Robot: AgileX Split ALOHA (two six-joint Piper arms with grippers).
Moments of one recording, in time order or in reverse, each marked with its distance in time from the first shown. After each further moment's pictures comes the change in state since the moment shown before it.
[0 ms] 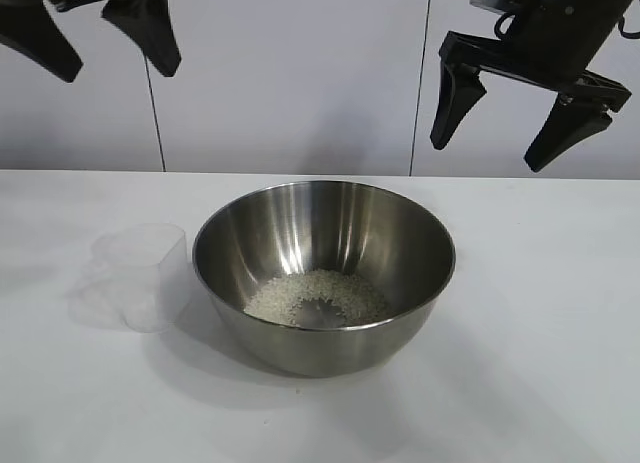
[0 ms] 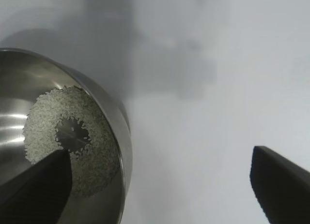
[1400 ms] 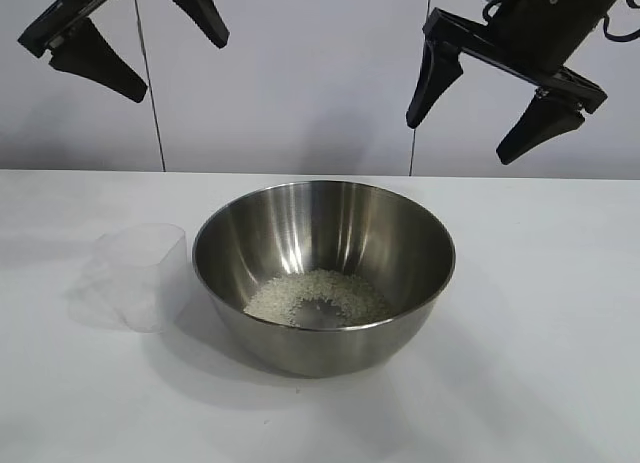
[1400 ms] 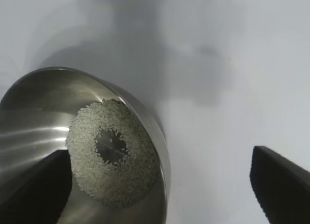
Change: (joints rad) left arm 0.126 0.145 -0.126 -0.417 0.114 0.121; right arm 0.000 0.000 0.000 0.146 -0.057 0.000
